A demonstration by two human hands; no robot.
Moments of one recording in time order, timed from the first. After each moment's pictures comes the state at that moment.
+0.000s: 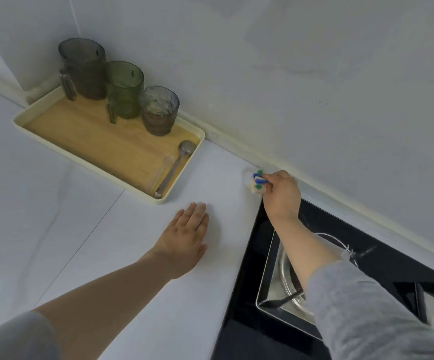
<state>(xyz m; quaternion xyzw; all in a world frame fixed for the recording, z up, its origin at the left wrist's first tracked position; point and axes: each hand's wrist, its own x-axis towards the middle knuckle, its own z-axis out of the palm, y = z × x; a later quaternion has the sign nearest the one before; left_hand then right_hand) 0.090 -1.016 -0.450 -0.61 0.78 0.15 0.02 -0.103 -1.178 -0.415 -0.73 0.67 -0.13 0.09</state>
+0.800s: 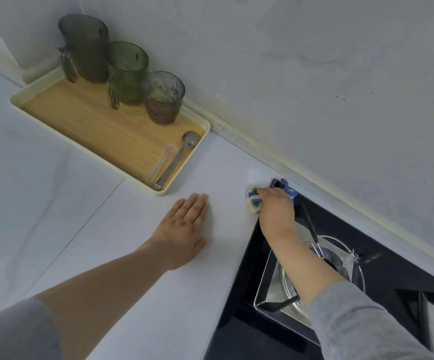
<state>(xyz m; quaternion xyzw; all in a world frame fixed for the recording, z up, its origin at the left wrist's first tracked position) 0.095 -1.022 -0.474 -0.61 0.77 0.16 0.01 -0.106 -1.150 -0.437 -0.81 0.59 0.01 0.01</state>
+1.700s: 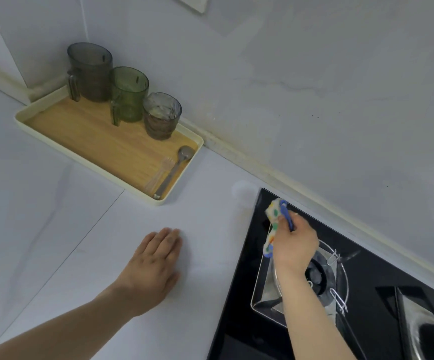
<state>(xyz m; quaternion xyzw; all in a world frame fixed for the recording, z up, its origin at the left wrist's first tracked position) 0.123 -0.949 -0.492 -0.59 0.79 0.06 -0.17 -0.110 -1.071 -0.381 -0.55 0.74 -0.37 0.14</state>
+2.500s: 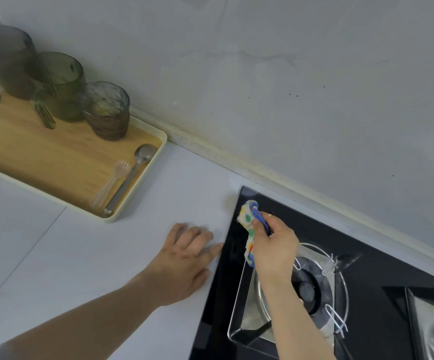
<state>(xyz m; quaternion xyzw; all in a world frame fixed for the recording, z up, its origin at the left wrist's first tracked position) 0.034 -1.050 -0.497 -0.49 0.86 0.05 -0.14 -0.141 -1.109 -0.413 -0.54 0.73 -0.34 0.25</state>
